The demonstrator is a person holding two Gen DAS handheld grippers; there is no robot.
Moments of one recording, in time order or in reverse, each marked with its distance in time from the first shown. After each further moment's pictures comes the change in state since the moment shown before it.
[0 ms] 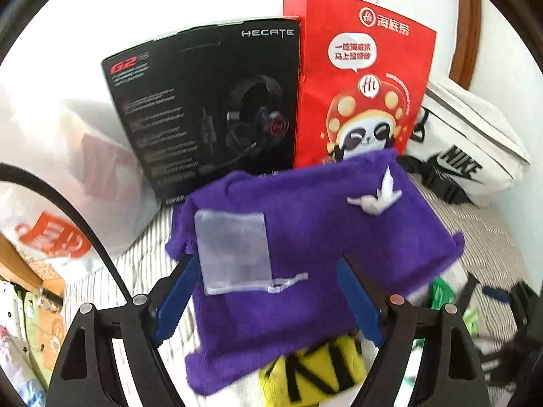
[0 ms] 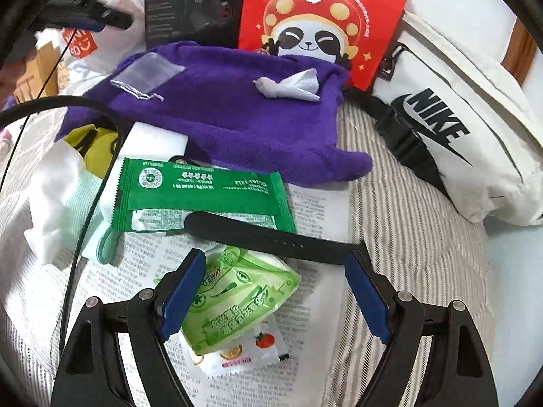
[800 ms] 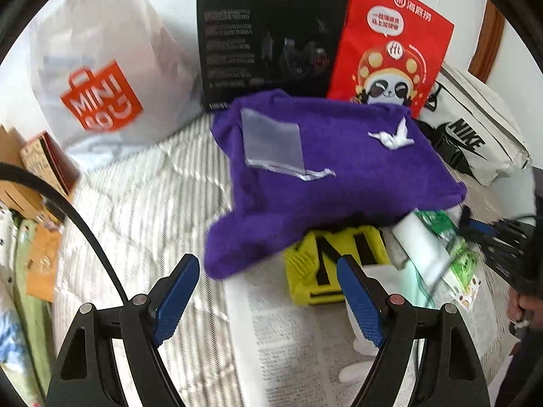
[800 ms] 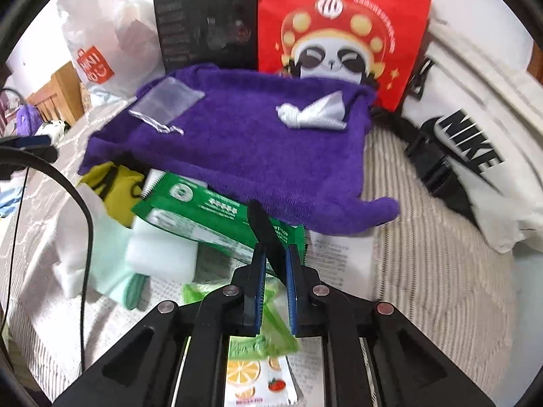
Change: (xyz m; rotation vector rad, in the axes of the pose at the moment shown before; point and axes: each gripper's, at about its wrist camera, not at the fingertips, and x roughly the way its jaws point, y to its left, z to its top) left arm -0.026 0.031 -0.105 -0.171 0.101 -0.013; right arm 0.016 -0.004 0.032 0.004 -0.007 0.144
